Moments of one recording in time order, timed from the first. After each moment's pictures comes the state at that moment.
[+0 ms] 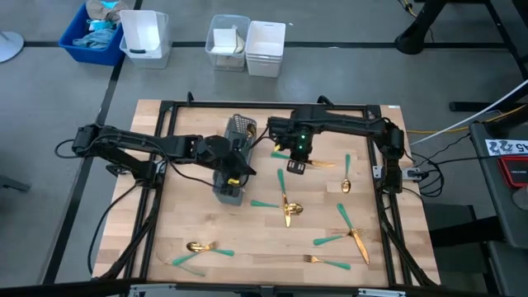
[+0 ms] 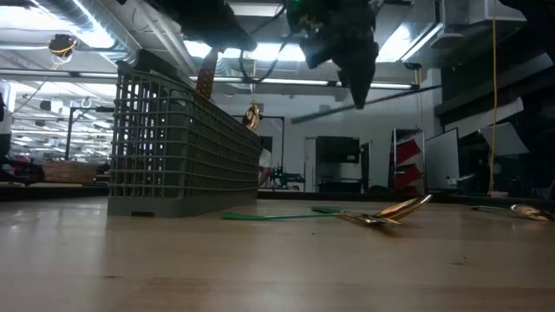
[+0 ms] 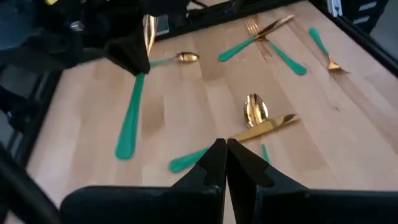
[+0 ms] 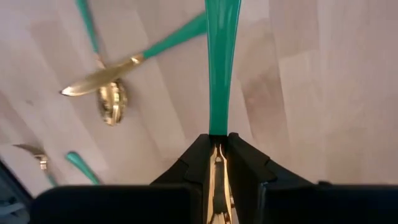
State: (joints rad) left arm -0.02 1.30 0.96 -0.21 0.01 0.27; right arm -0.18 1.95 1.91 -1.53 -0.15 0.10
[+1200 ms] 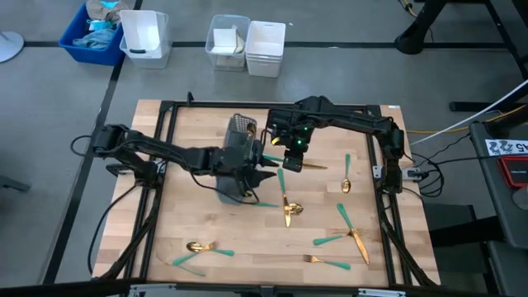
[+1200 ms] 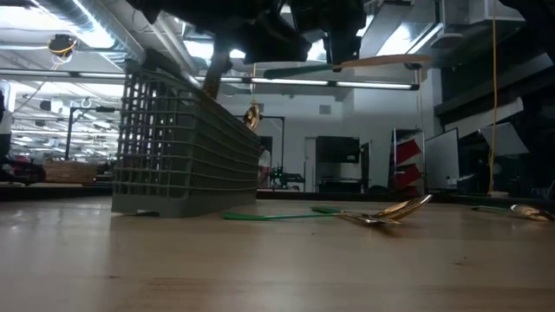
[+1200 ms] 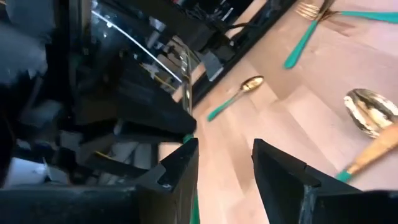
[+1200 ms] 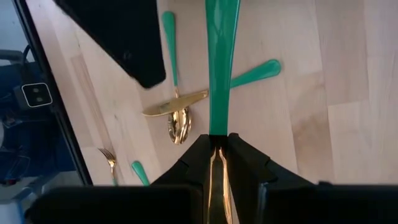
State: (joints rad) left arm -0.08 1.54 0.96 0.24 -0.23 0.84; right arm -0.18 1.95 2.06 -1.51 -0.34 0.07
